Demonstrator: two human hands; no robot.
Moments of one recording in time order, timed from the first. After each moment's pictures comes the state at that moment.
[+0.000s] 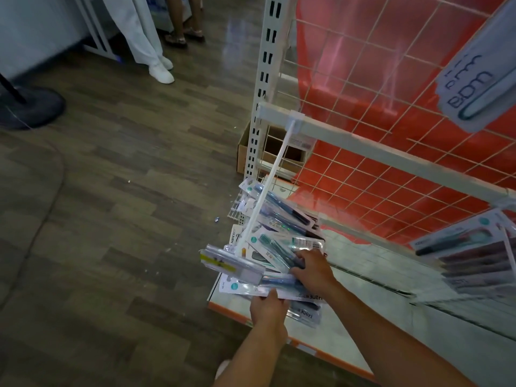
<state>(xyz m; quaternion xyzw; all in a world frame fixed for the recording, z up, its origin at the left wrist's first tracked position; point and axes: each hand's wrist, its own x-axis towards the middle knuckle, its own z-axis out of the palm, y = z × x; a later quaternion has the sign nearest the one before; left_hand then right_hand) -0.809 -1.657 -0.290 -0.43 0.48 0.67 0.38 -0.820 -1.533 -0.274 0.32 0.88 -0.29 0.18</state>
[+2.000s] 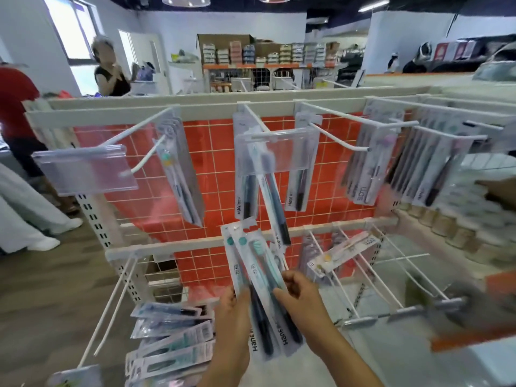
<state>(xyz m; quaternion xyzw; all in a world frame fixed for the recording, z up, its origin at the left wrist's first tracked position) -0.675 -1.555 -0.012 0.13 0.62 0.70 0.33 -0.584 -1.476 -0.010 0.38 0.64 -0.60 -0.29</state>
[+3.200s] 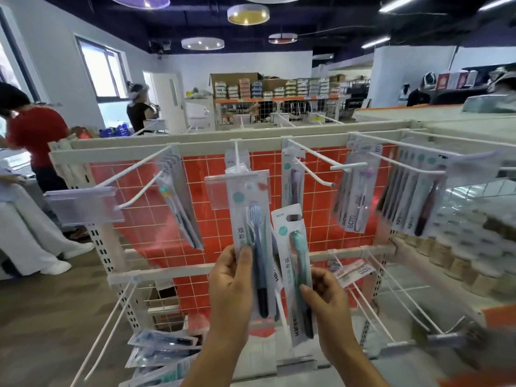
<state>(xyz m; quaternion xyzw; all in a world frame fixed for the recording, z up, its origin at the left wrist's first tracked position) -0.641 -1.538 0.107 0.29 0.54 0.77 0.19 -0.537 -1.449 0.036 0.24 0.55 -0.64 -0.48</state>
